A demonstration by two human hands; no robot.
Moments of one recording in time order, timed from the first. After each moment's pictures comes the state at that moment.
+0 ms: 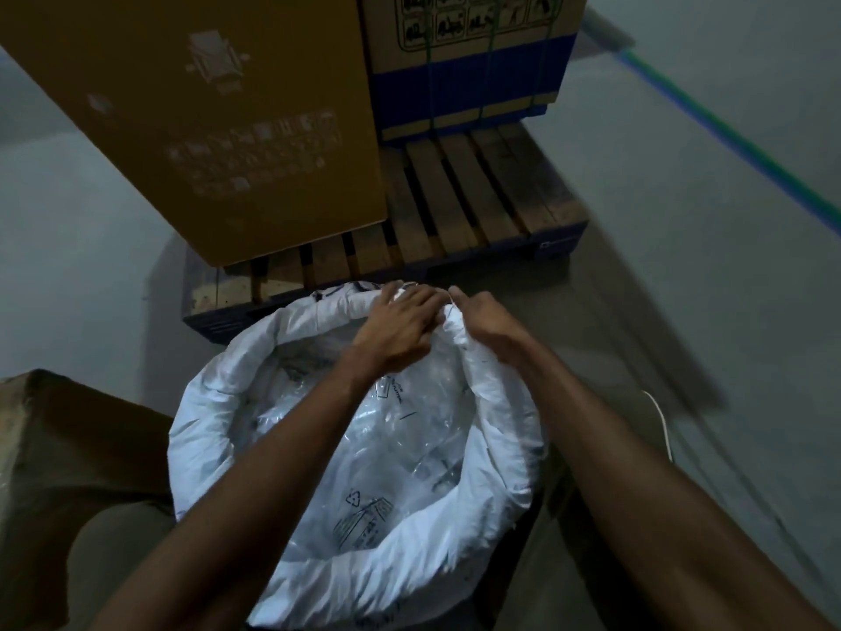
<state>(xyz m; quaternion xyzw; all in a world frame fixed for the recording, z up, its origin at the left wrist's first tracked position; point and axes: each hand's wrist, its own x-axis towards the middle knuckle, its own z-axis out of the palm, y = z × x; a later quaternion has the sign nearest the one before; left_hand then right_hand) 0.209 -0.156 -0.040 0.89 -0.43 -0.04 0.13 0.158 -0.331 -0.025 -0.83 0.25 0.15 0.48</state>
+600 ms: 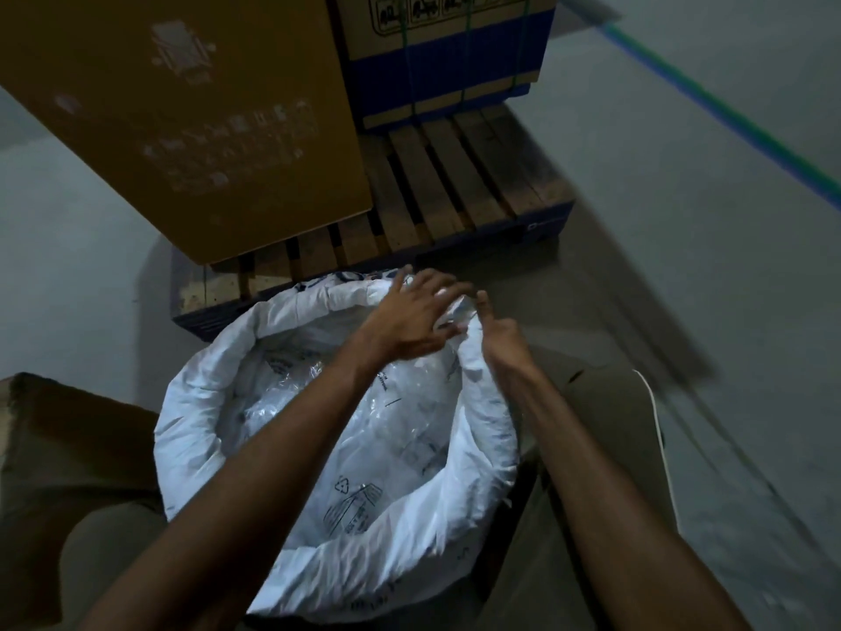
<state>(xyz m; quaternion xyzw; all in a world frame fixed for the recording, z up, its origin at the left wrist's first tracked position) 0.191 -0.195 -0.032 0.88 -0.46 -0.10 0.09 0.093 -0.344 -0.058 -0.71 0.37 0.06 0.60</state>
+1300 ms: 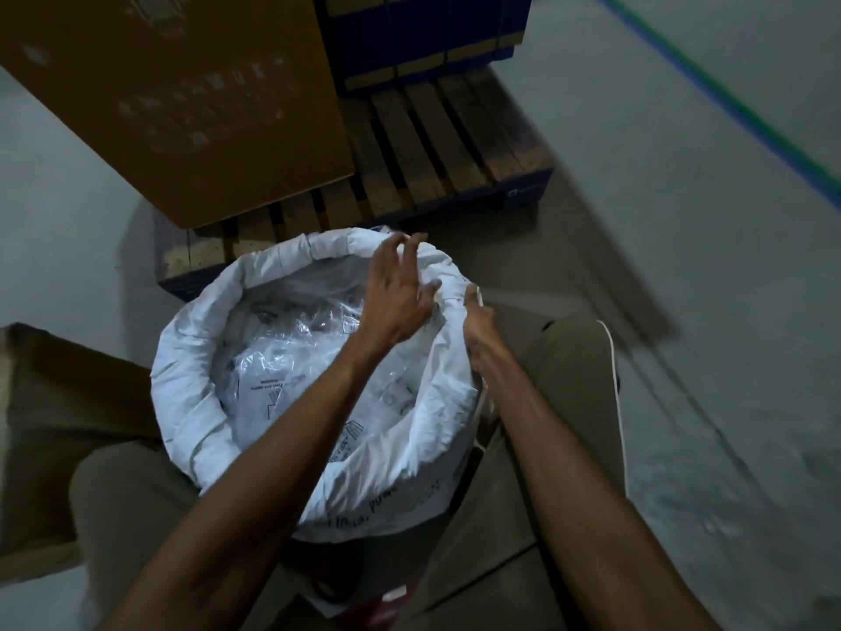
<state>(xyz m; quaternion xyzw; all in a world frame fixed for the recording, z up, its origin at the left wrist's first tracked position) 0.120 -0.197 -0.041 0.92 -0.29 0.02 0.28 0.051 -0.328 -0.080 -0.57 0.47 0.07 0.67</state>
